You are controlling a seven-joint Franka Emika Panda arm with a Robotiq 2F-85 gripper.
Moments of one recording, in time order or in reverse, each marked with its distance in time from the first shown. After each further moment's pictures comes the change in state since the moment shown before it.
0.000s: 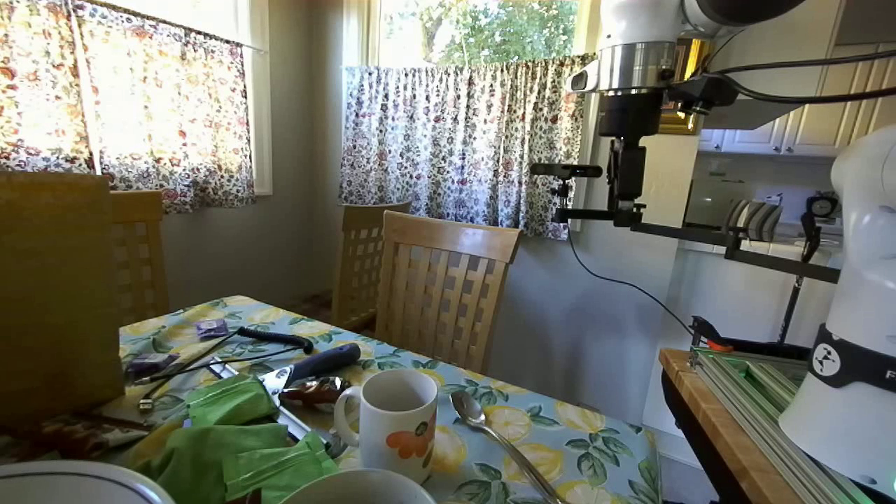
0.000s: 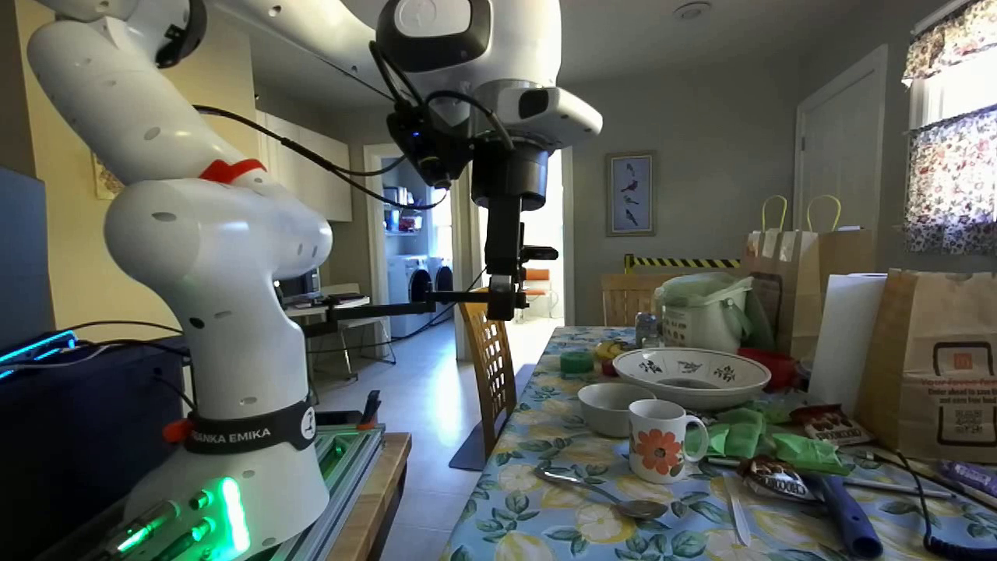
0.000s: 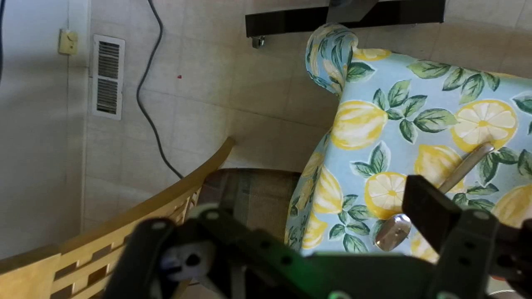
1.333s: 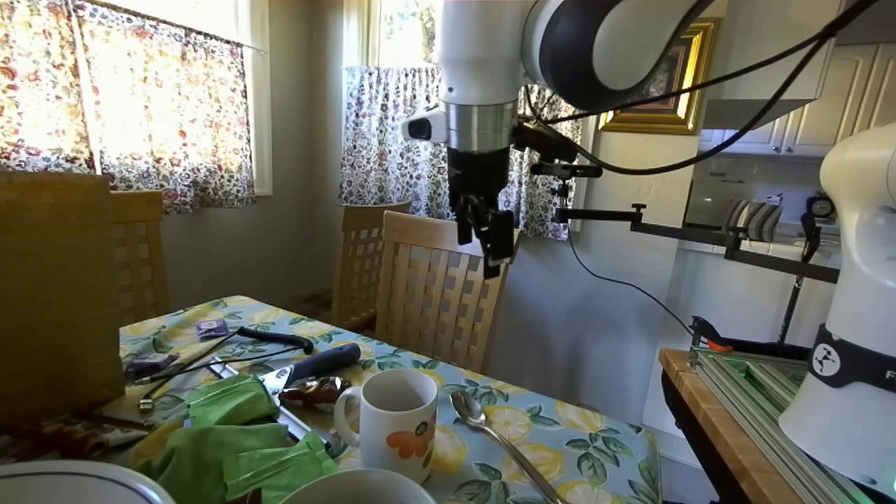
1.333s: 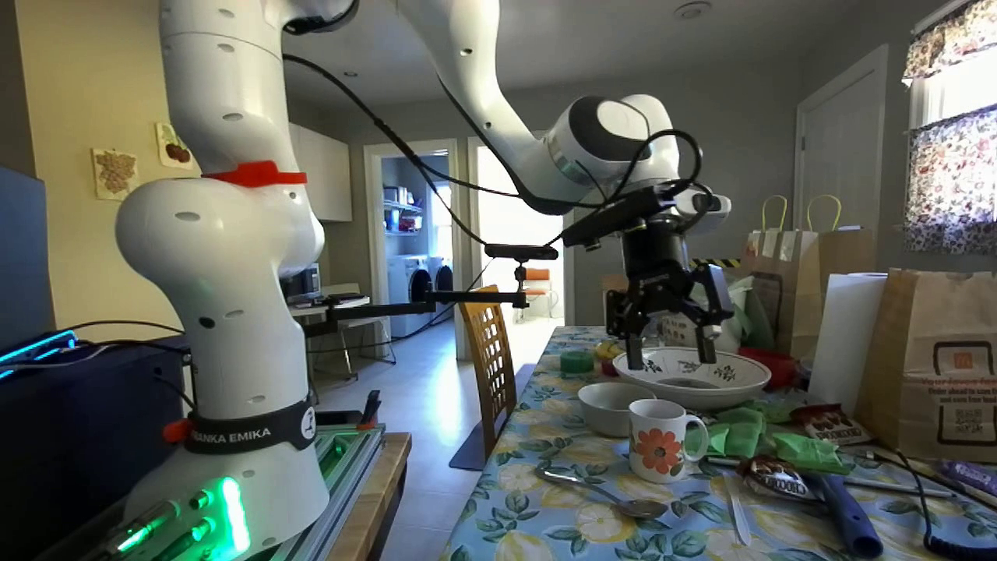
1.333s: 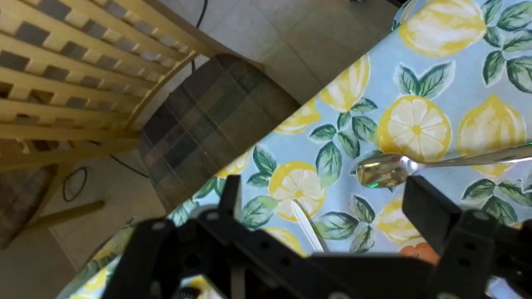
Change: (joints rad) arm 0.143 0.707 0.114 0.415 -0.278 0.256 -0.192
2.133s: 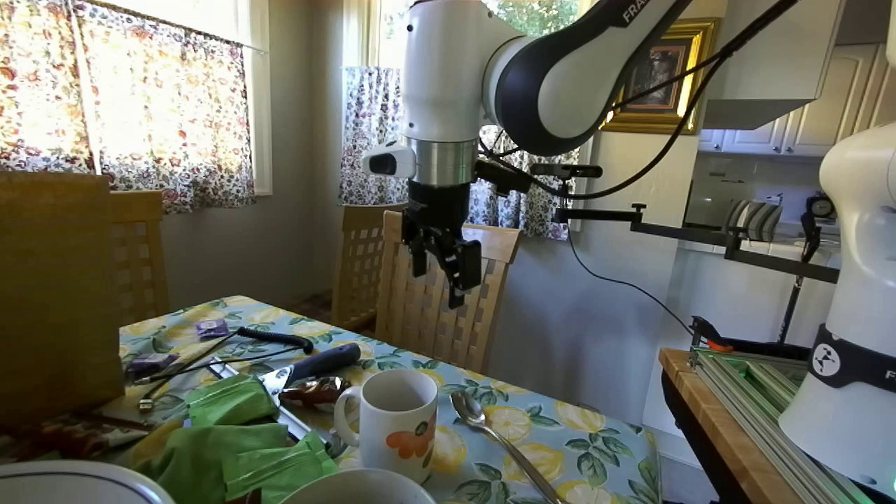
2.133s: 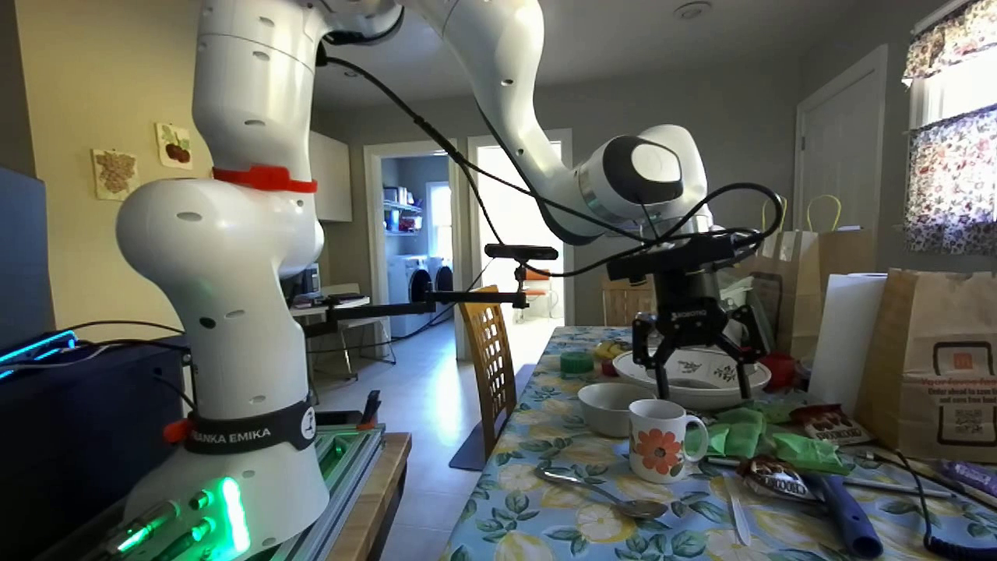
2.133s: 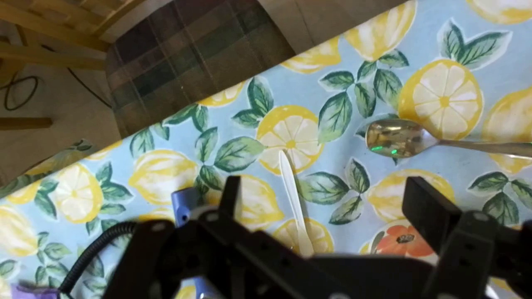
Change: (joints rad) arm 0.007 0.175 -0.020 0.090 0.023 0.162 -0.262
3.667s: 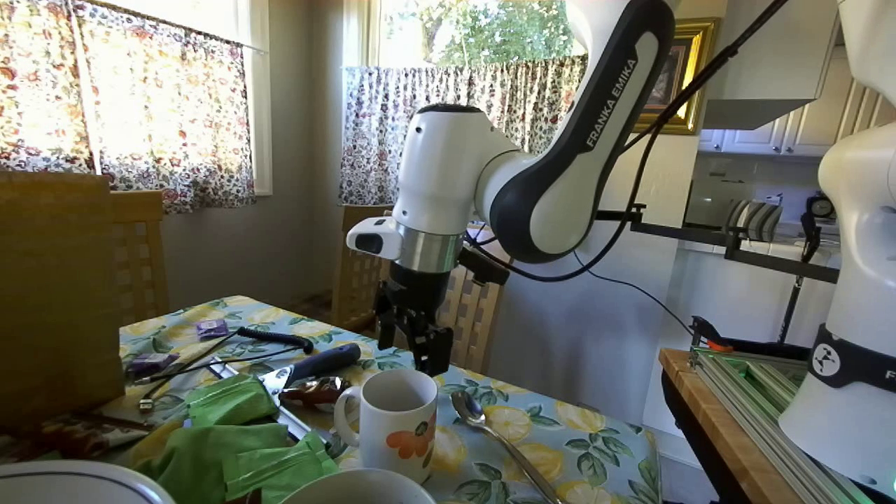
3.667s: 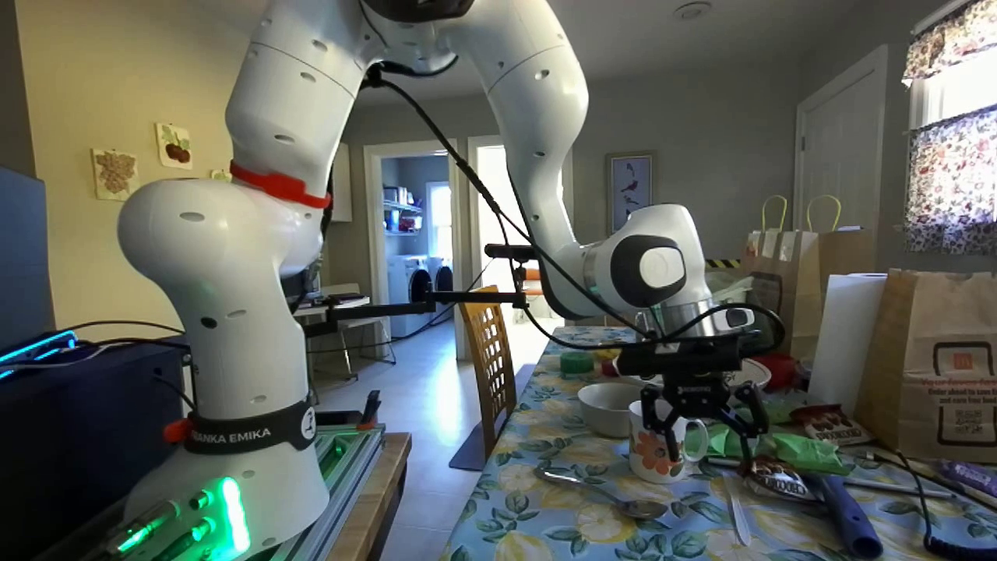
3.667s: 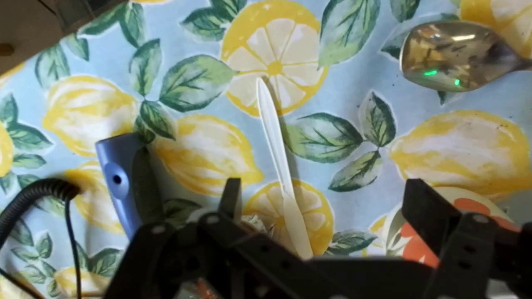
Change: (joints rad) arm 0.016 0.258 -0.039 0.005 -0.018 0.422 0.038
